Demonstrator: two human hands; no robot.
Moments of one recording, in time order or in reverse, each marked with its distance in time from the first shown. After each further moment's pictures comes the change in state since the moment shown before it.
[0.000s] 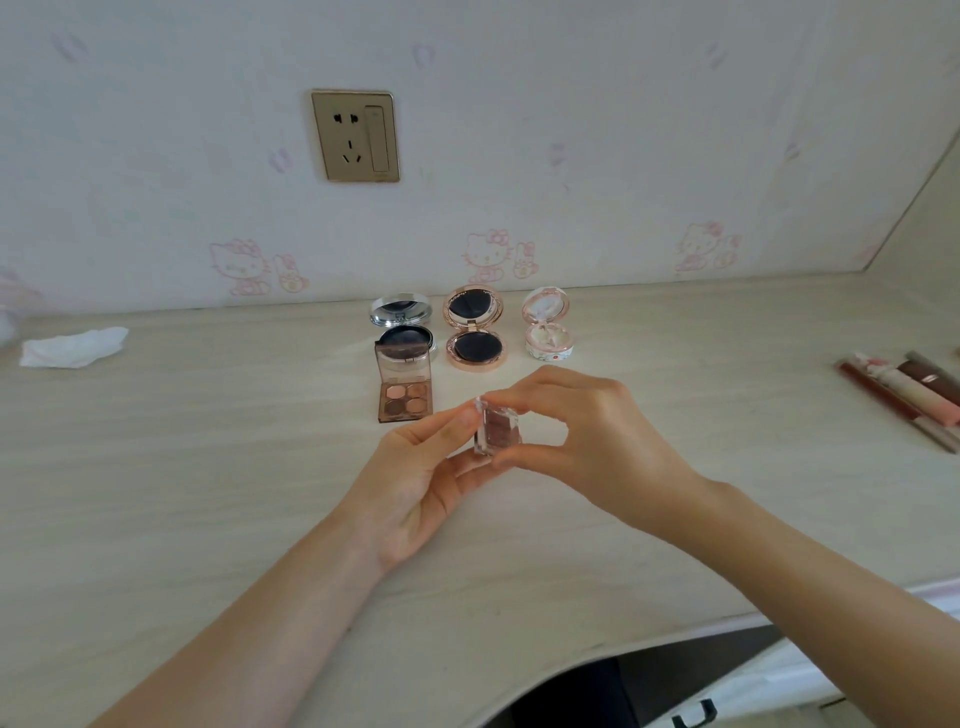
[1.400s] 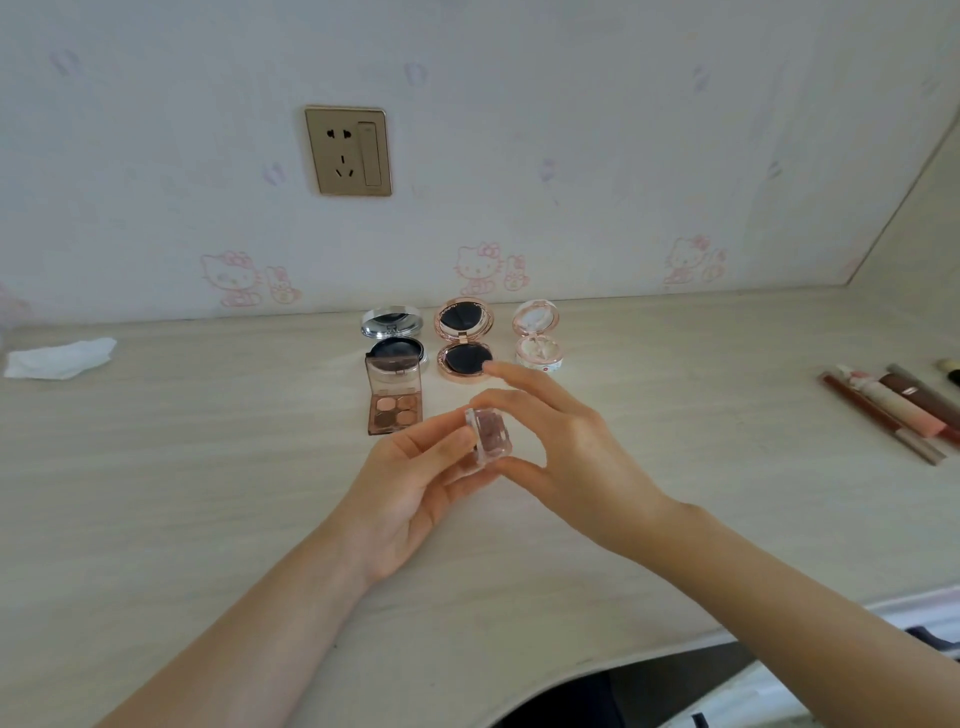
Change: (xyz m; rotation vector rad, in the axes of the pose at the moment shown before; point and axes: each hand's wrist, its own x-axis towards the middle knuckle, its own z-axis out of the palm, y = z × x) left_hand 0.004 -0.005 -0.003 0.048 0.015 0.043; right_hand -0.003 0.008 0.011 -0.031 -0.009 -0.007
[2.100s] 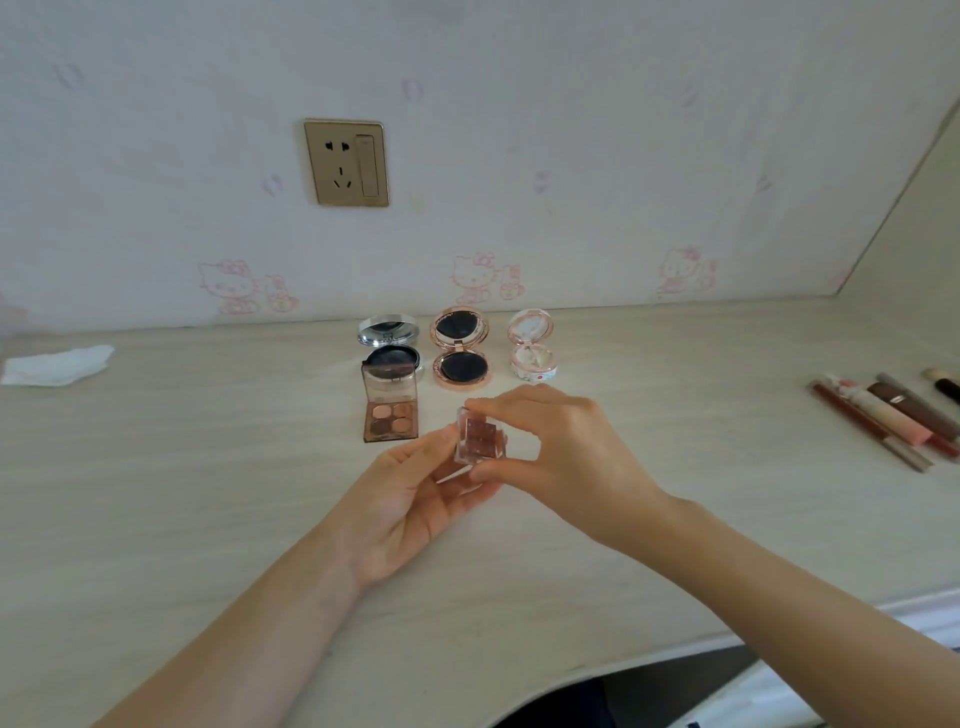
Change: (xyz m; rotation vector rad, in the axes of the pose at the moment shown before) left_hand 0.000 0.004 0.001 -0.139 -0.016 -0.148; right_hand 0.007 -0.008 -0.007 -0.019 0.021 0.084
